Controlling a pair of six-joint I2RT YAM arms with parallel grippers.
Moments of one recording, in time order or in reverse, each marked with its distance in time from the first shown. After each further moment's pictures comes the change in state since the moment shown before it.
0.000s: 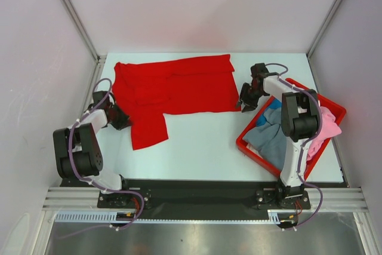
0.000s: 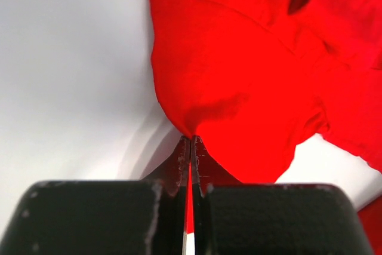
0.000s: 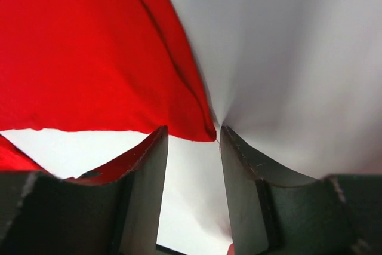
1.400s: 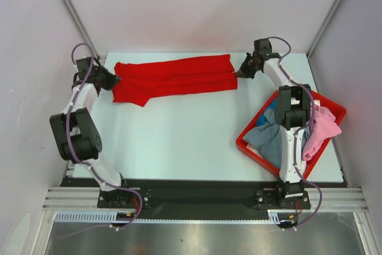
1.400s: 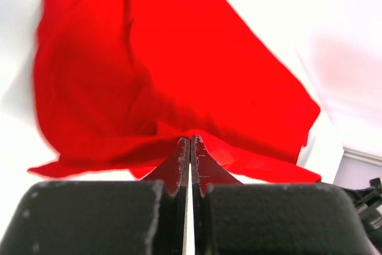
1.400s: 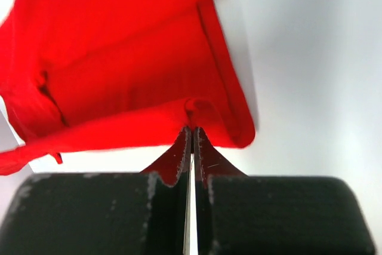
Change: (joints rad) left arm 0.044 0.176 0.475 0.104 0.061 -0.156; right arm -0.040 0.258 0.537 0.061 -0.045 0.076
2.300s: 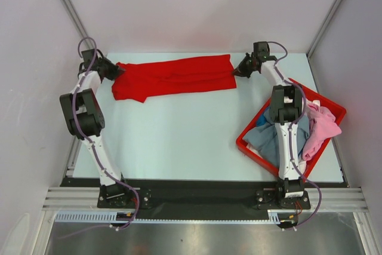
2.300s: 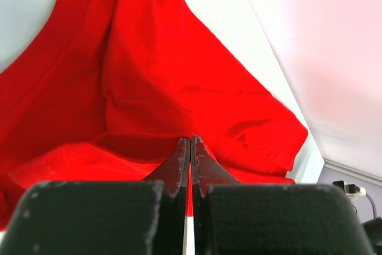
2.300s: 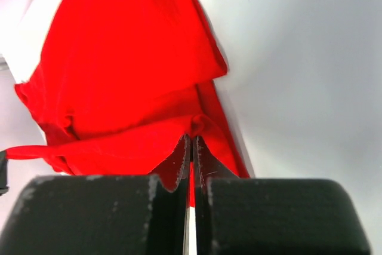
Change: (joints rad) left arm 0.003 0.403 0.386 0.006 0.084 -0.070; right arm -0.027 0.255 0.247 0.056 -0.109 0.124
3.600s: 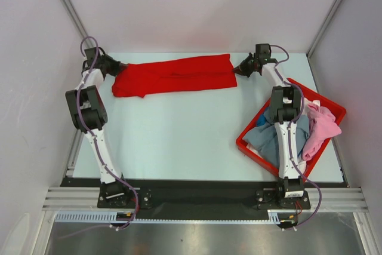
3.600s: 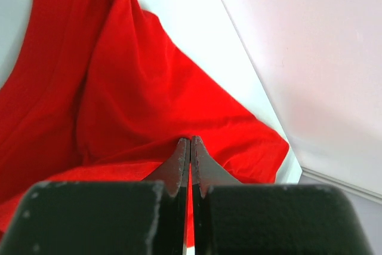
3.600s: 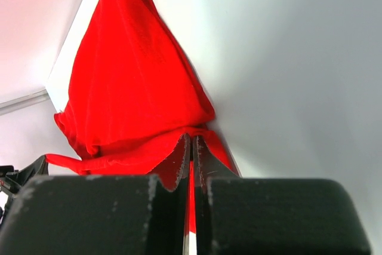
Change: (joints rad) left arm -0.006 0.177 0.185 0.035 0.037 -0.085; right arm -0.027 0.095 0.074 0.098 -0.019 0.156
